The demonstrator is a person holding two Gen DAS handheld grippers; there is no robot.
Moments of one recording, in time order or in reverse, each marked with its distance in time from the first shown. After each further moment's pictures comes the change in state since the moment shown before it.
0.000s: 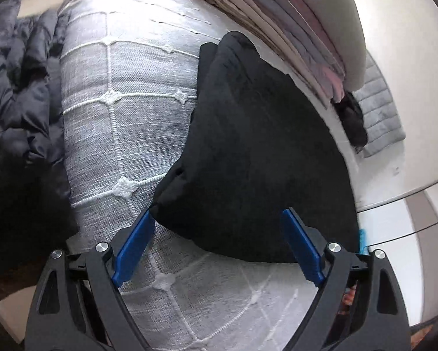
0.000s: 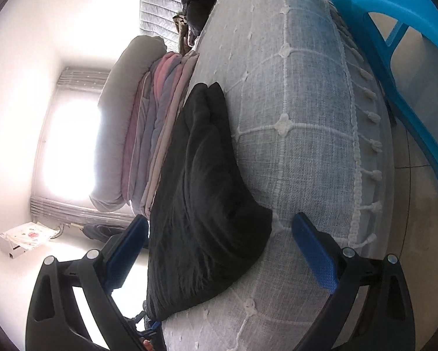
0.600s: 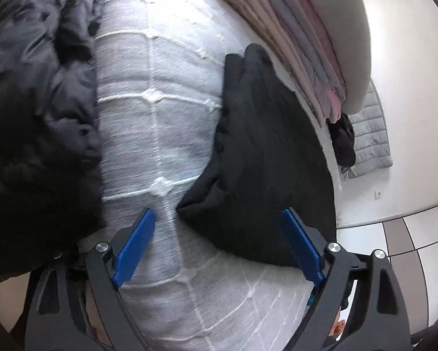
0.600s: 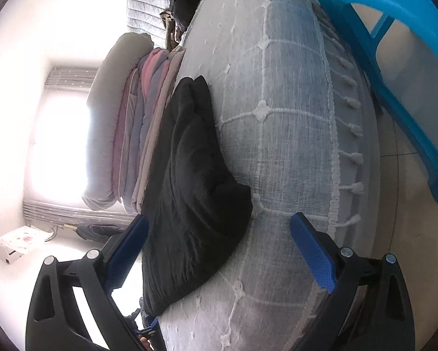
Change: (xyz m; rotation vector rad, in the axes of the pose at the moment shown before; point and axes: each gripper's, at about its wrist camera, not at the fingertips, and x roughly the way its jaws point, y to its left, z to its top) left arm -0.011 0.037 0.004 -0.159 -0.001 -0.121; right arm -0.007 -0.004 -0.006 0.039 0.031 -0.053
